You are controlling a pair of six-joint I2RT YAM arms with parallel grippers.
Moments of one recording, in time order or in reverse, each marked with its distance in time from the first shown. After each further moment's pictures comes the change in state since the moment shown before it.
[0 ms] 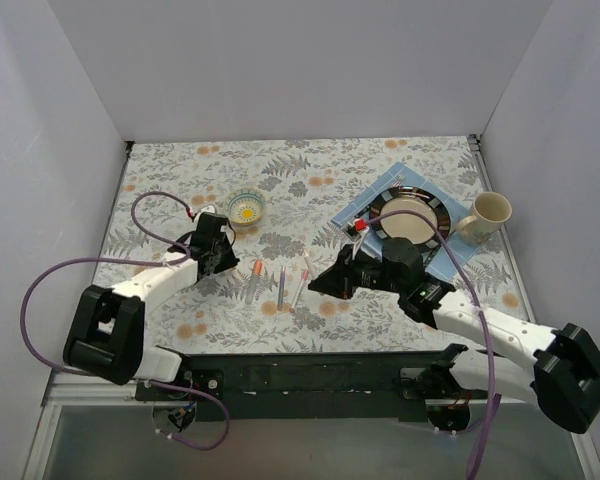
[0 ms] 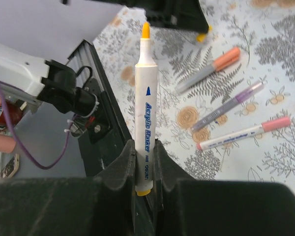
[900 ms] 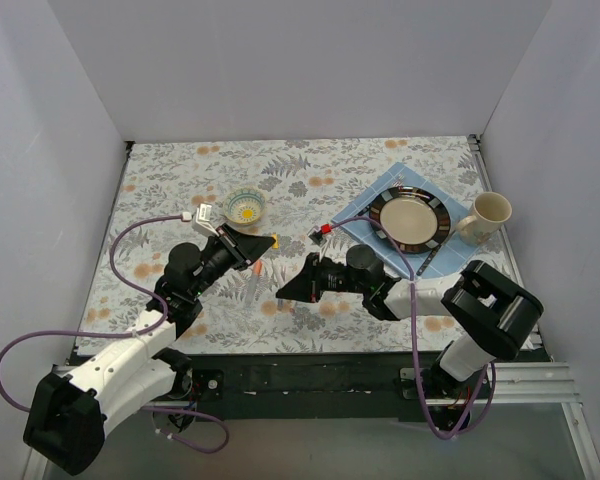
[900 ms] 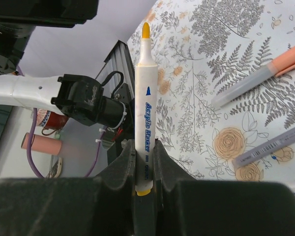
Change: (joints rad) left arm -0.133 -0.548 -0.303 0.669 0.428 -0.399; right arm 0.106 0.553 0.009 0.597 -0.051 0.272
